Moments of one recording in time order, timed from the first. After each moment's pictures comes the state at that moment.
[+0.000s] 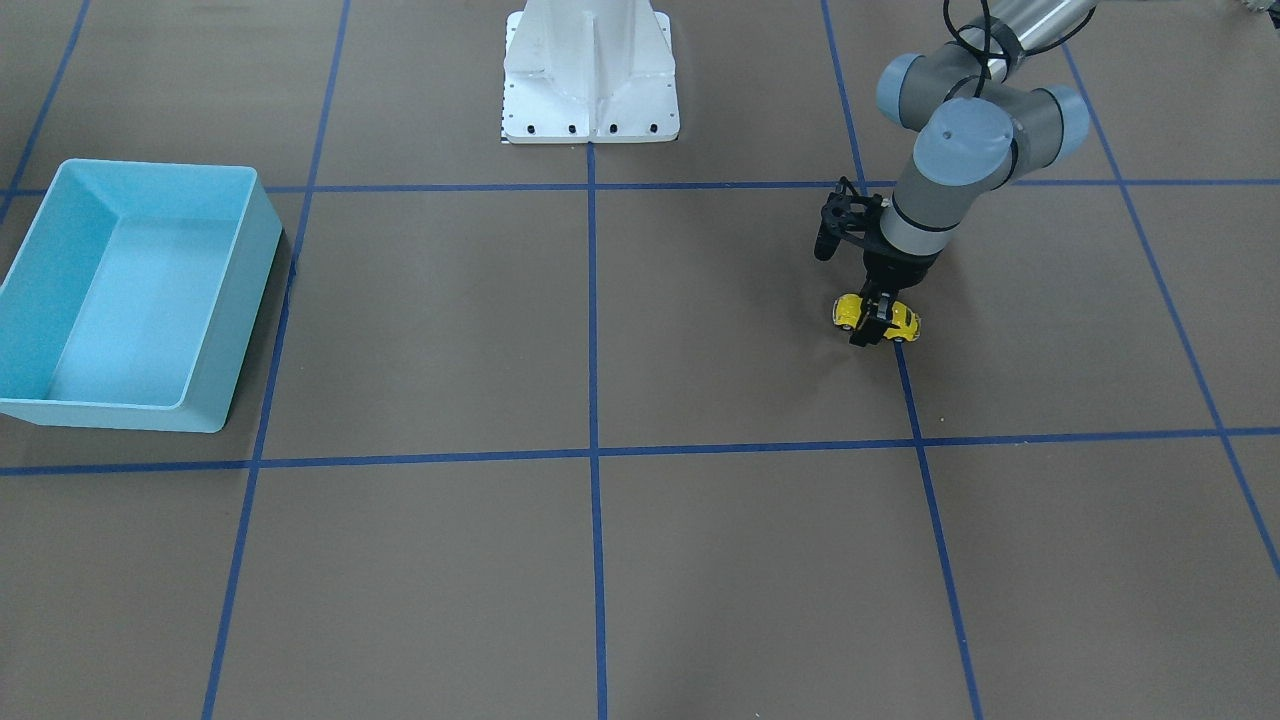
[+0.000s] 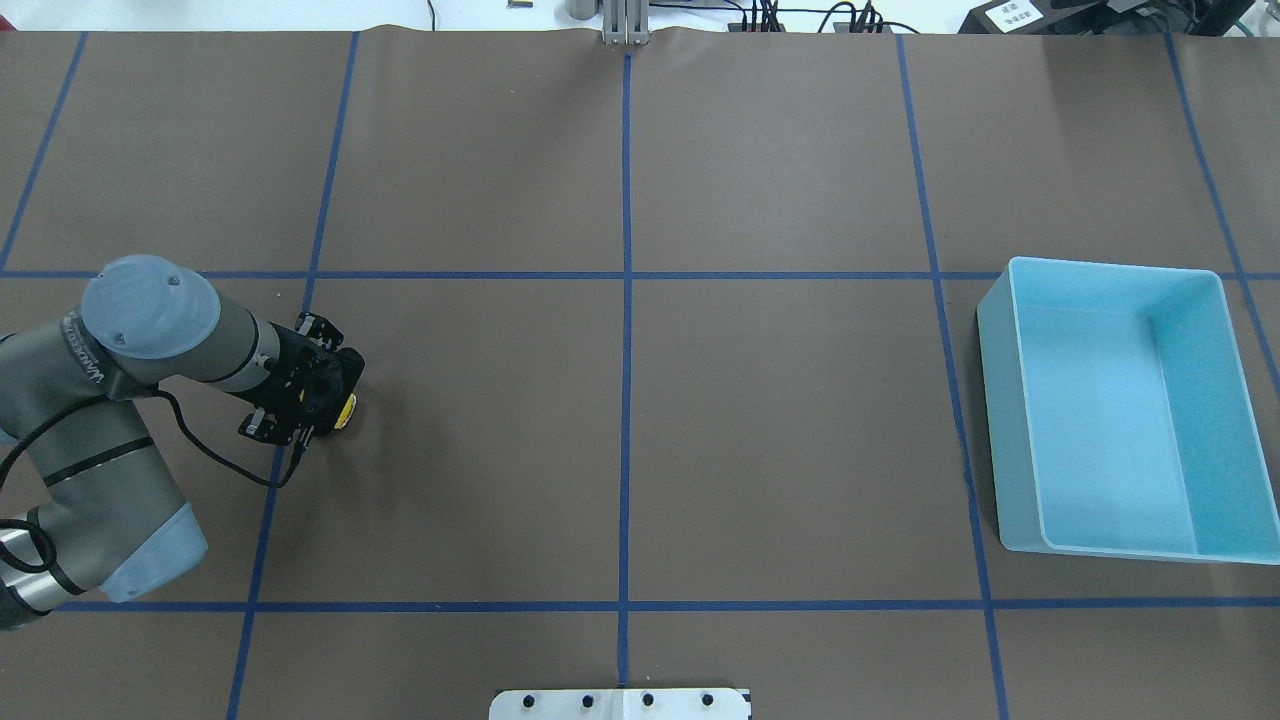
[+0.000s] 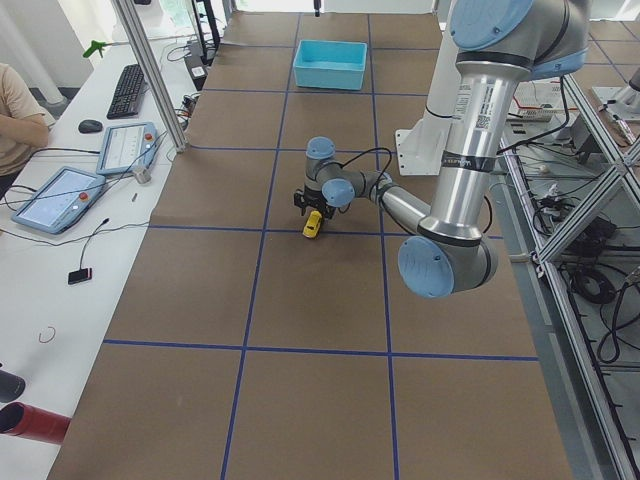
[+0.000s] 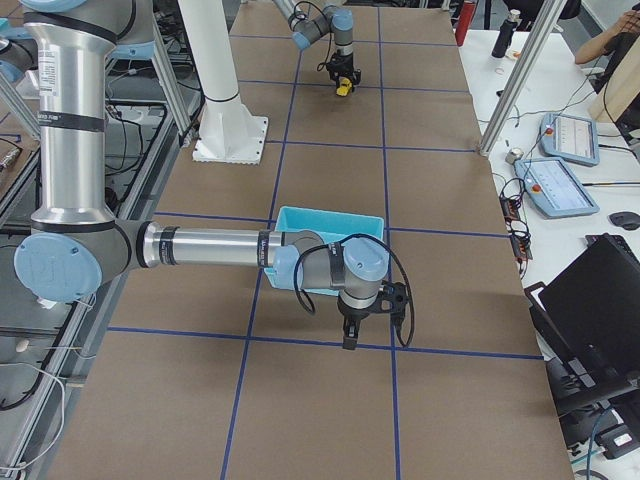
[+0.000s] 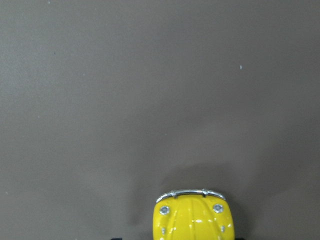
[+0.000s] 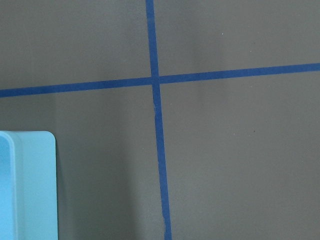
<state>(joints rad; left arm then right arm) -0.64 -1.79 -1.74 -1.94 -1.92 0.83 1.51 -1.64 1.63 -1.53 2.33 0.16</state>
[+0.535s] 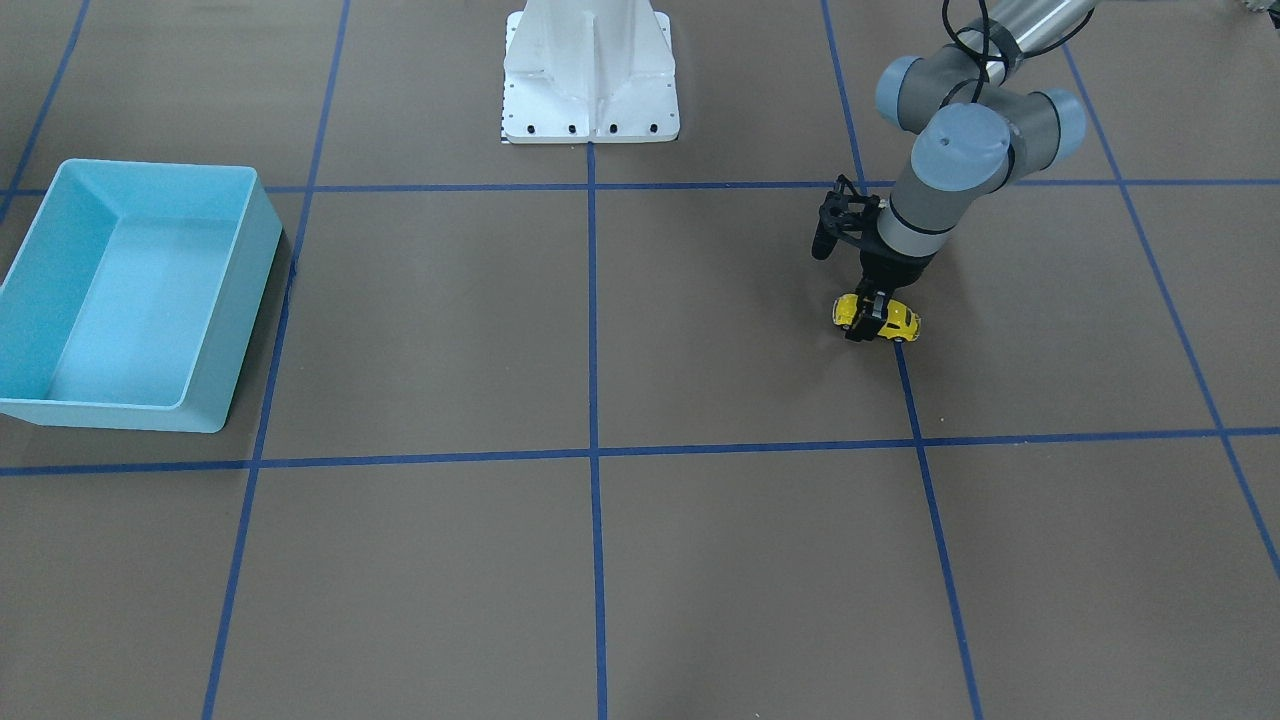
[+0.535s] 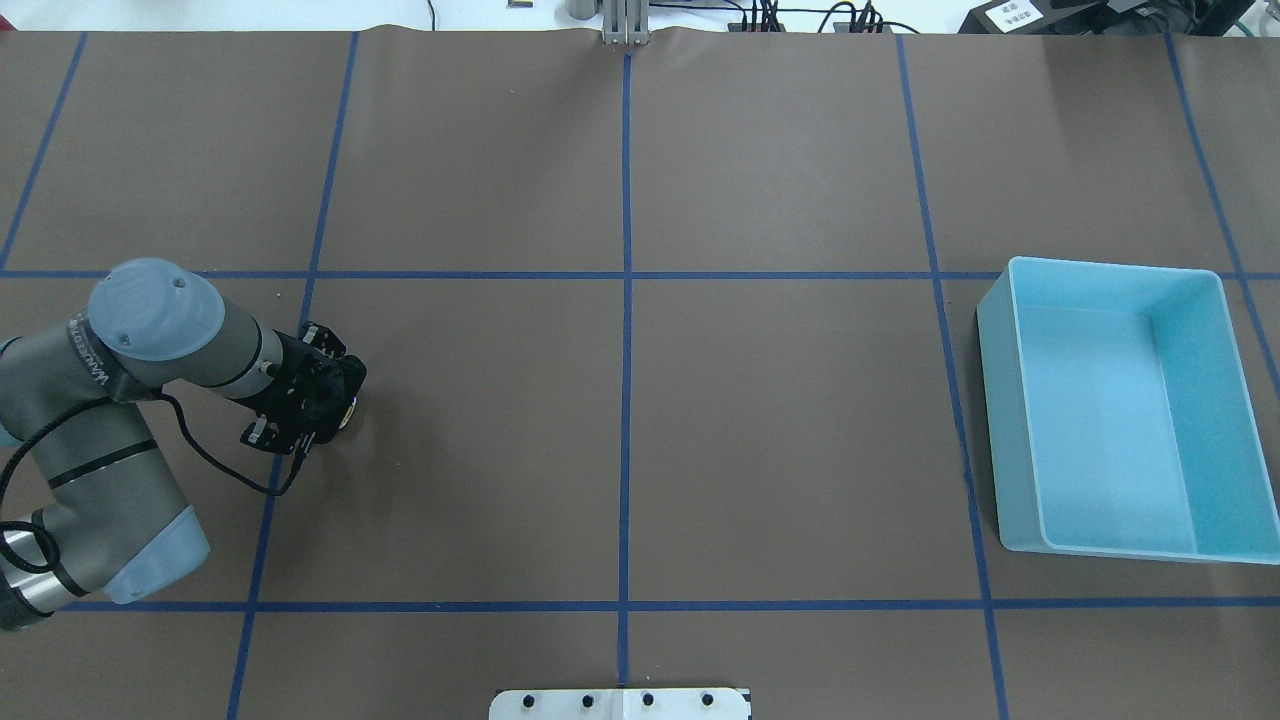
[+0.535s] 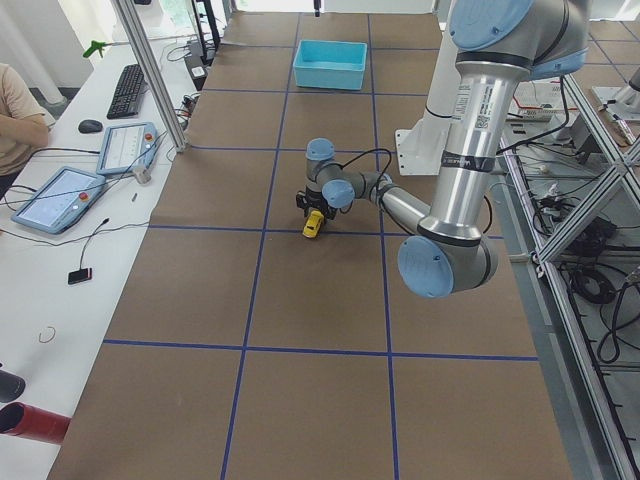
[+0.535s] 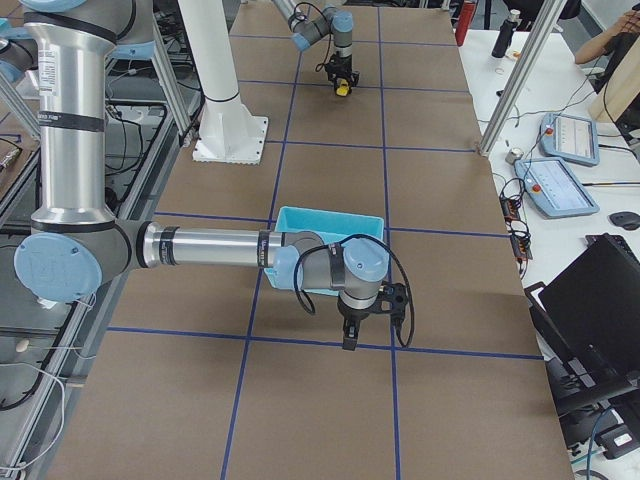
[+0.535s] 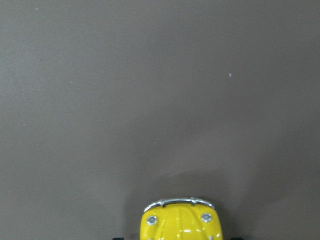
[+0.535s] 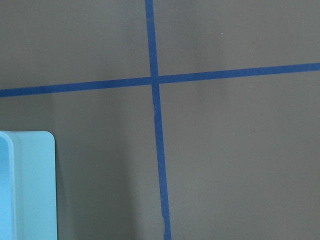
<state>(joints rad) -0.63 -1.79 -1.72 -1.93 -1.95 0.83 1.51 -1.64 1.63 -1.53 2.33 0.16</state>
